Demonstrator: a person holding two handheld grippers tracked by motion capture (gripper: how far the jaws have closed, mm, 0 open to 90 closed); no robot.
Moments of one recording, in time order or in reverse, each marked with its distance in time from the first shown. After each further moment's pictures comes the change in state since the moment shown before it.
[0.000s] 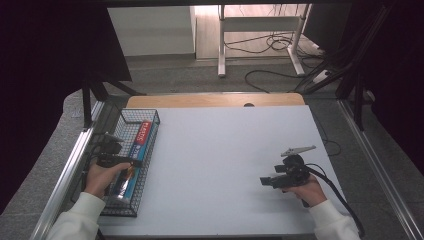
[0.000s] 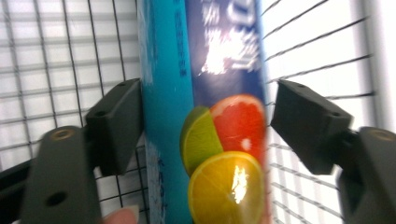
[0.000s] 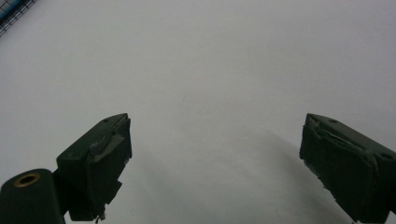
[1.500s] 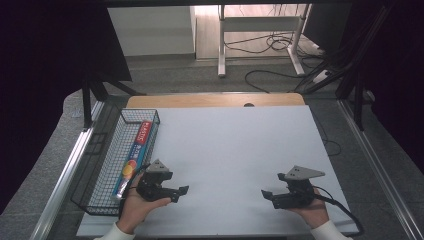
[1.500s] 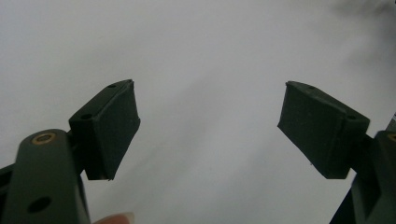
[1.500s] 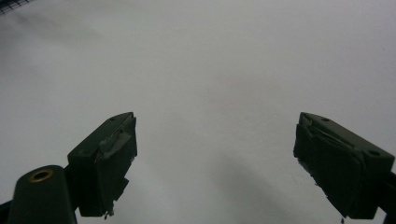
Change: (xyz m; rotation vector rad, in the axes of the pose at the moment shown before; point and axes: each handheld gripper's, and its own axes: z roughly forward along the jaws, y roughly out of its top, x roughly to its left) left arm -0.143 -0.071 0.014 -0.197 -0.187 0.509; right arm 0.047 -0.041 -0.022 -0.180 -0.137 -0.182
